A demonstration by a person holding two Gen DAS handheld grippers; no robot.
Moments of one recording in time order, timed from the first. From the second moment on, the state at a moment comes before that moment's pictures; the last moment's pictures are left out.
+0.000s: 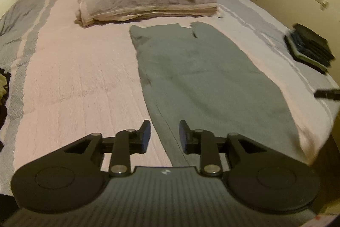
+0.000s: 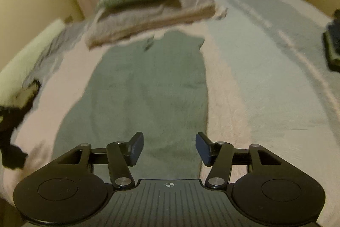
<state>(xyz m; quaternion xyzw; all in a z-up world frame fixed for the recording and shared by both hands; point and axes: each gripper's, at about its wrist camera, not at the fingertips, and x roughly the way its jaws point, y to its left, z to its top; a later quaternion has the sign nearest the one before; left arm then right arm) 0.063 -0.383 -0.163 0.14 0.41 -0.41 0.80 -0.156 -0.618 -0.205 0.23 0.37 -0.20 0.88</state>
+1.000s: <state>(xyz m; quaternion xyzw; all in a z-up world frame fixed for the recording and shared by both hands) -0.007 -0.372 -0.281 0.02 0.62 -0.41 0.67 -0.218 -0.593 -0.238 0.45 0.43 -0.17 0.76</state>
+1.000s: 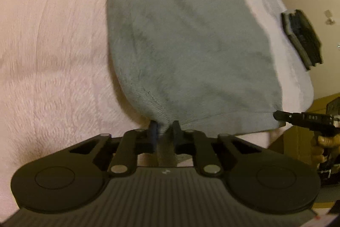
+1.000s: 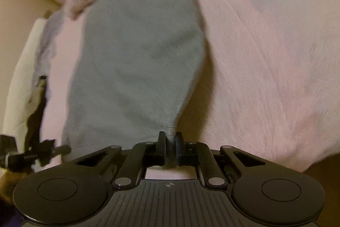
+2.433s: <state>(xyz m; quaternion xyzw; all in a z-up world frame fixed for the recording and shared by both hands) -0.074 -0.355 -0.063 -0.10 0.38 -0.50 0.77 -0.277 -0.651 -0.121 0.48 0.18 -0.16 0.84</state>
